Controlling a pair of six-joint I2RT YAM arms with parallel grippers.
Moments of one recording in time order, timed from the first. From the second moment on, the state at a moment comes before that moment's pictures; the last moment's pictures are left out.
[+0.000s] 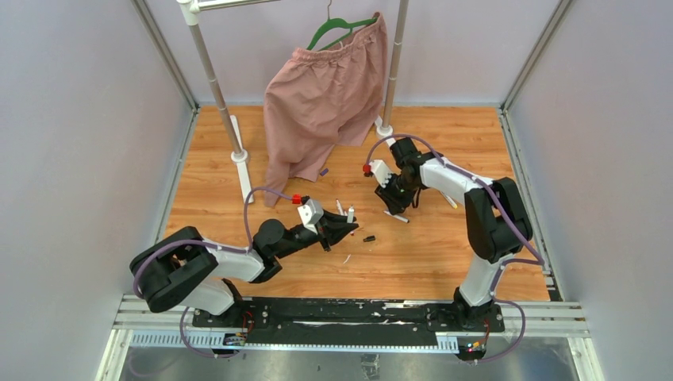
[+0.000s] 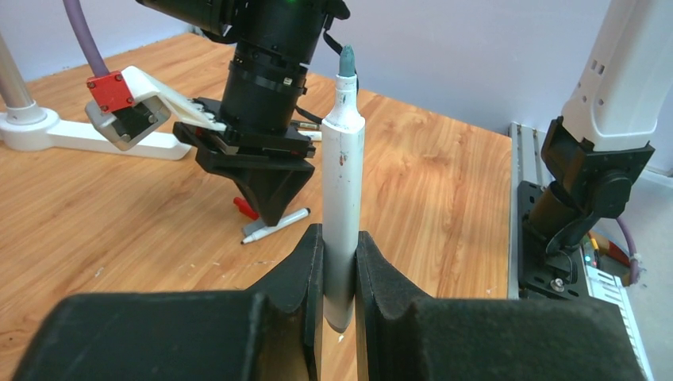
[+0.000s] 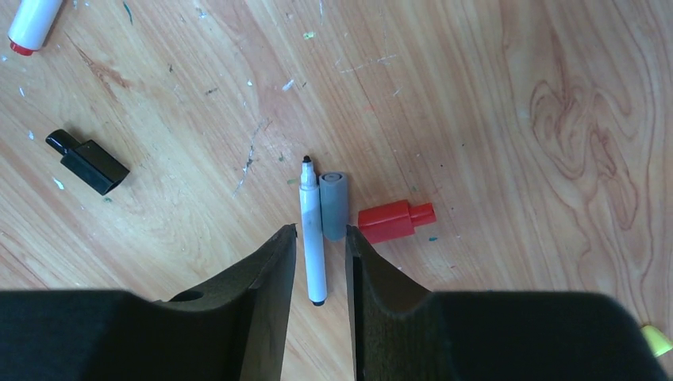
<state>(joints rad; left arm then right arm) -0.88 1.39 0.24 1.34 0.28 -0.20 0.41 1.78 1.19 -0.70 -0.32 -0.63</state>
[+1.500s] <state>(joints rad) -0.88 1.40 0.24 1.35 0.29 -0.21 0.48 1.88 1.27 -0.73 -0.23 -0.64</state>
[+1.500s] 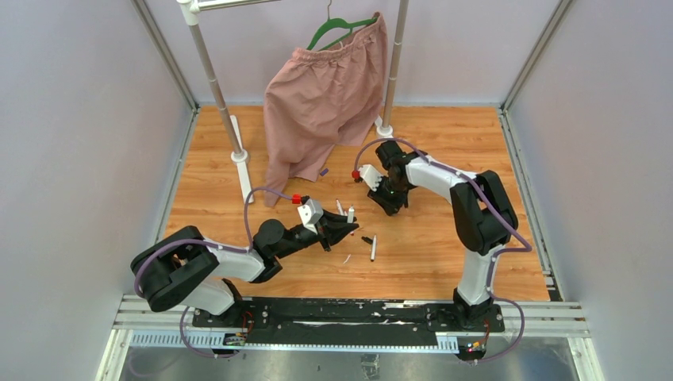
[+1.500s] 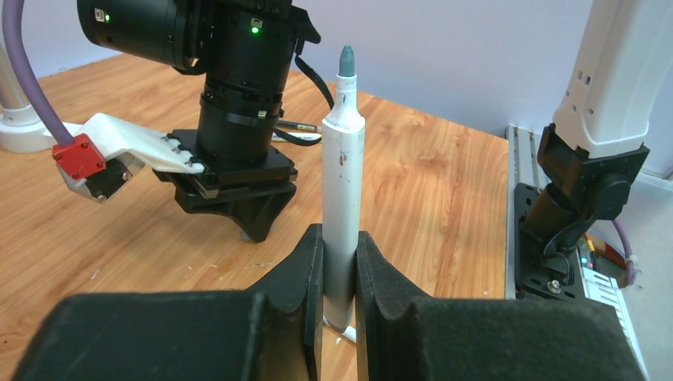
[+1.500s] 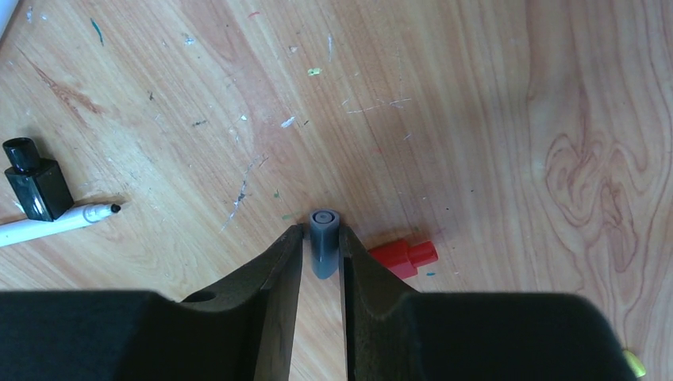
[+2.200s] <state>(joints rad) -0.88 1.40 0.24 1.35 0.29 -0.21 0.54 1.94 1.35 -0.84 -0.14 -0.65</state>
